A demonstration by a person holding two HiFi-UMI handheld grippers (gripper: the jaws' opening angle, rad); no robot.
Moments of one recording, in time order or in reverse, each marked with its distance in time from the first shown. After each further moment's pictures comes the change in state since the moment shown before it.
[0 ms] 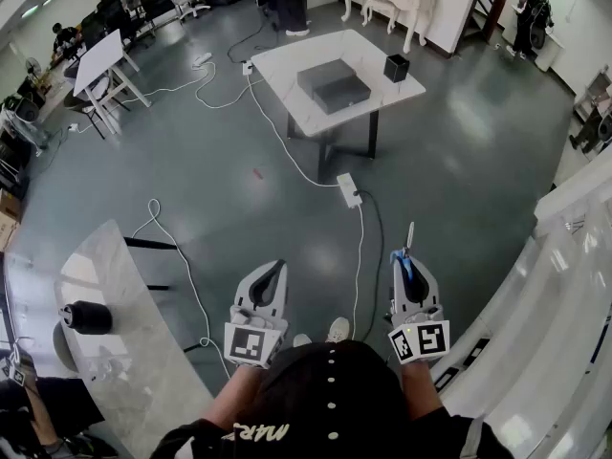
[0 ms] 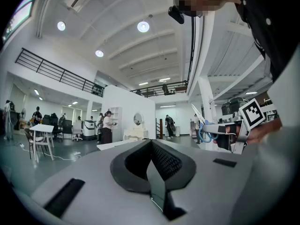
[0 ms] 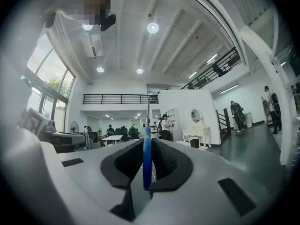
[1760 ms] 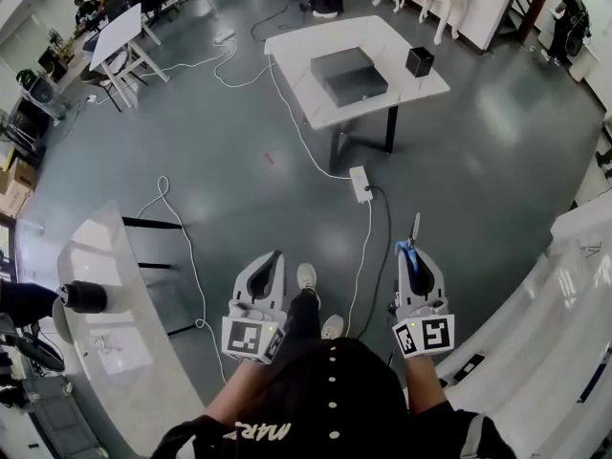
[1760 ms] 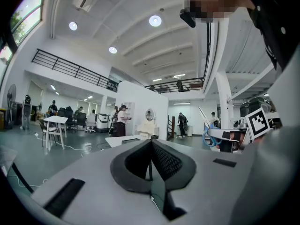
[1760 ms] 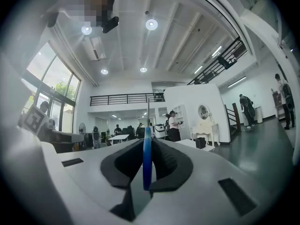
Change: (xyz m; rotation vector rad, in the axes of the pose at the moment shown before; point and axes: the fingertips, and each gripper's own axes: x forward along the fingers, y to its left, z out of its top) left arm 0.089 -0.003 -0.023 -0.061 0.069 0.169; right arm 0.070 -0.094 -0.018 0.028 0.014 0.111
